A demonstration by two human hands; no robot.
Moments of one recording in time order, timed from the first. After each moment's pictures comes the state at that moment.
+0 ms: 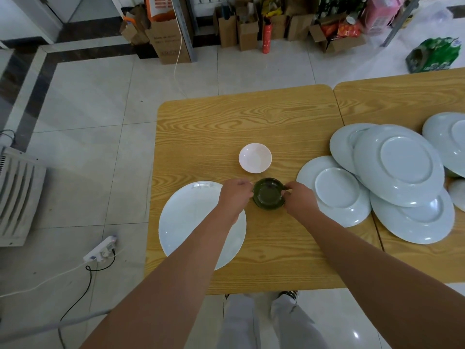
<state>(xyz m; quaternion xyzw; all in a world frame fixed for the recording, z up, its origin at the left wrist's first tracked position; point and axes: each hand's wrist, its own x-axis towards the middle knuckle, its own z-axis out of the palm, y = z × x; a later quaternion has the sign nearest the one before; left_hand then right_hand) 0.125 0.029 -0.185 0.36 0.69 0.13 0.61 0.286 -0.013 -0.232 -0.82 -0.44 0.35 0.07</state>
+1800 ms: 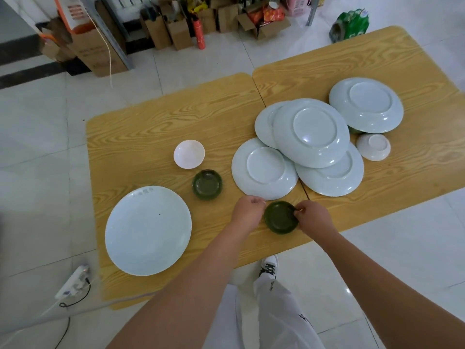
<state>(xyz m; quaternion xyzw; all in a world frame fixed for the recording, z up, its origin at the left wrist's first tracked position) 0.257 -0.089 -0.198 0.47 0.61 0.00 0.64 0.405 -0.183 -0.219 -0.87 -0.31 0.38 0.10</state>
